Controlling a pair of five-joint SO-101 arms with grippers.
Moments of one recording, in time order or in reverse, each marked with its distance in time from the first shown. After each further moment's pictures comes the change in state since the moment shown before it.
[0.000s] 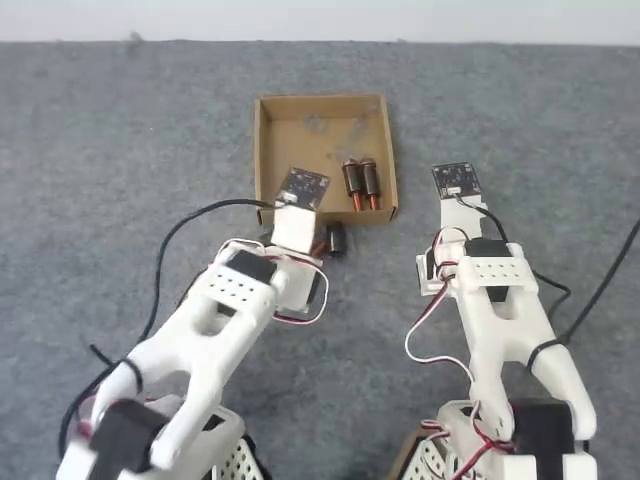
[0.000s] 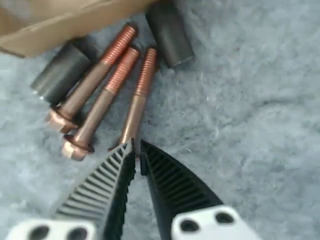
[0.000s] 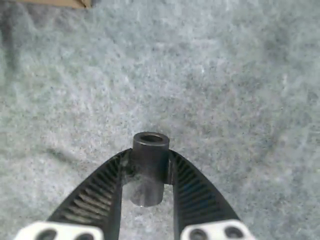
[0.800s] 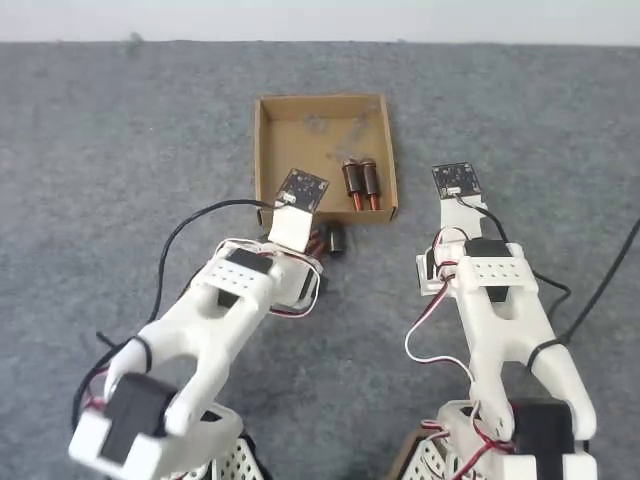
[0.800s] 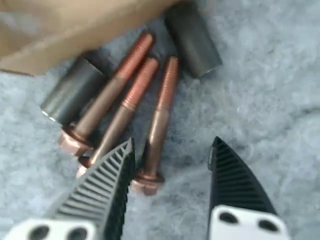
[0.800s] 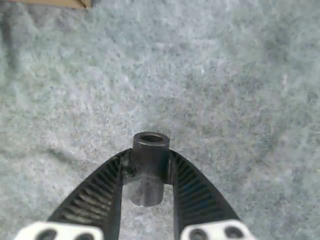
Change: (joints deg) left arm -3.6 9.1 -0.2 -8.4 -4.5; right arm 0.0 0.0 0.0 0.0 0.0
